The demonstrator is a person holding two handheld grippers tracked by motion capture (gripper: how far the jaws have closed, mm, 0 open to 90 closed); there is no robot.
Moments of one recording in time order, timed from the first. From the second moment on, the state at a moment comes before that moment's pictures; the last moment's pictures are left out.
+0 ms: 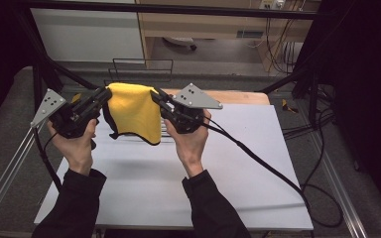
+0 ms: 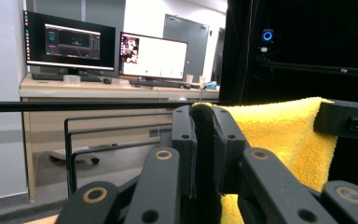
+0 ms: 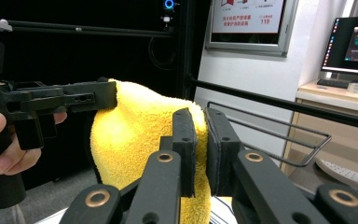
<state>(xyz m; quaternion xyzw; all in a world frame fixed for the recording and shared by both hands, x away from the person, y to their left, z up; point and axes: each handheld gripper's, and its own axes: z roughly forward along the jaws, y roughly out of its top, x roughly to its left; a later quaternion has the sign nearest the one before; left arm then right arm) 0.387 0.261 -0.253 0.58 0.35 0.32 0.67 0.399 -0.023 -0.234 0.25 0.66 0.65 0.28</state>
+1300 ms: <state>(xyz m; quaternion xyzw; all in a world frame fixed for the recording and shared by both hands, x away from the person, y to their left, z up) 0.409 0.256 -0.178 0.53 0.32 0.36 0.70 0.424 -0.014 -0.161 0.23 0.61 0.68 0.34</state>
